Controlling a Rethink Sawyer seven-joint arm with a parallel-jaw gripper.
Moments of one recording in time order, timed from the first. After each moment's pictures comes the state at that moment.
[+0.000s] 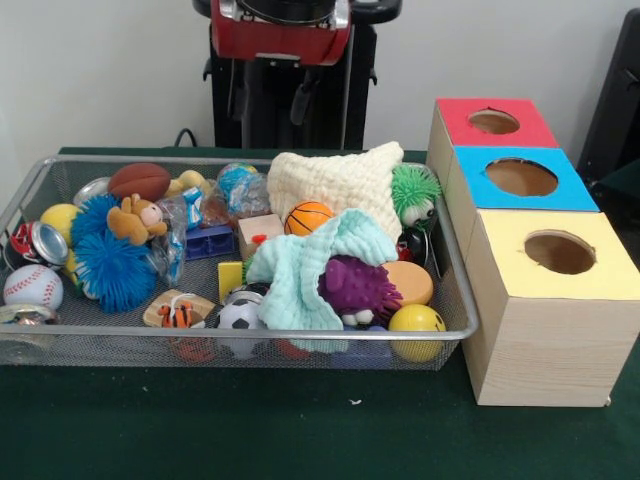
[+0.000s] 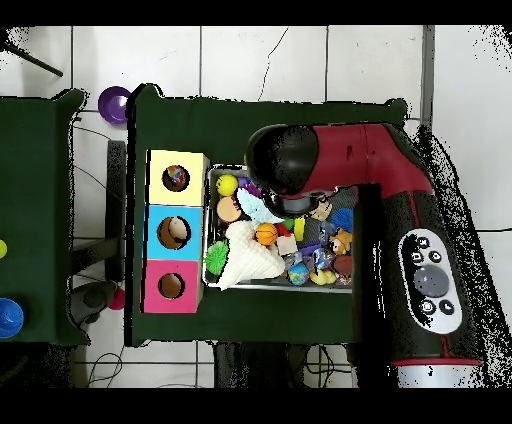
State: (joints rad) arm -0.45 -0.73 0.36 1.32 -0.49 1.29 1.63
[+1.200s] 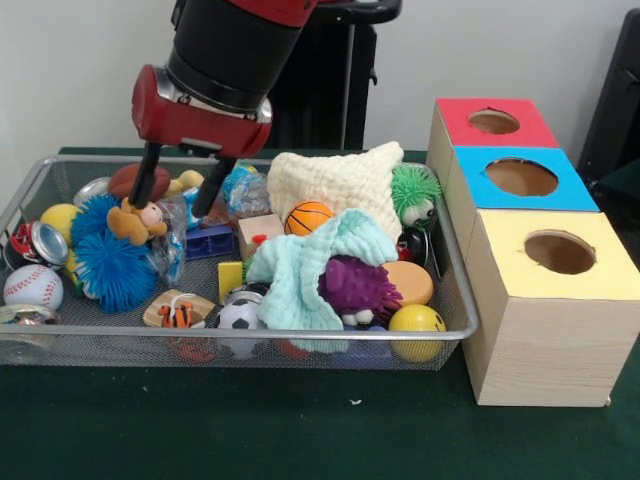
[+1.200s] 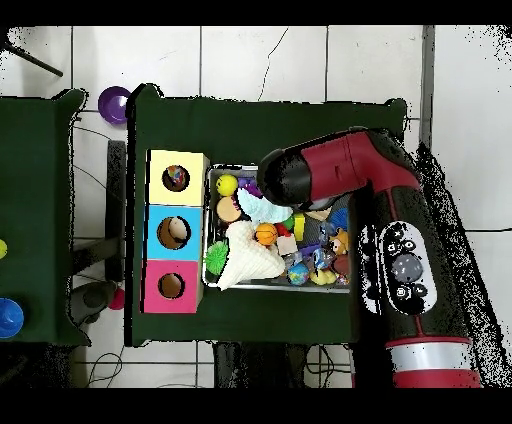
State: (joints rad) arm -0.45 -0.67 0.36 1.32 -0.85 0.99 1.60
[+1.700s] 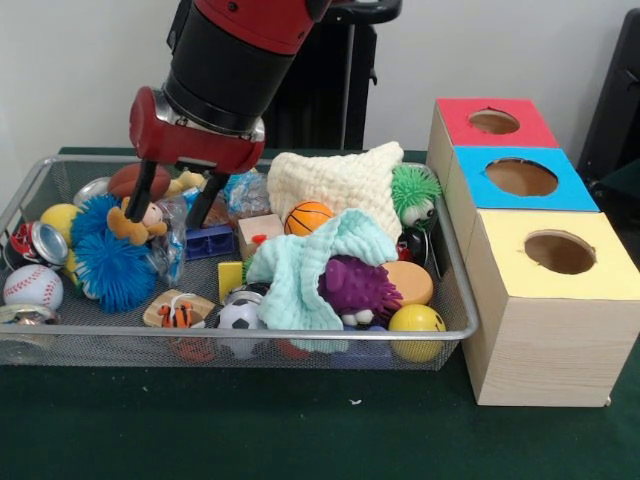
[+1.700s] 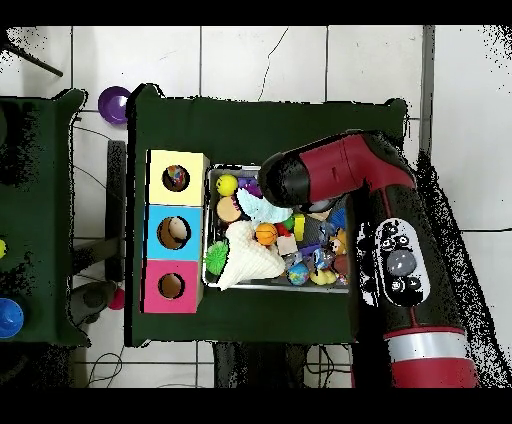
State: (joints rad) arm -0.45 -0.64 0.36 1.31 -0.89 0.99 1.60
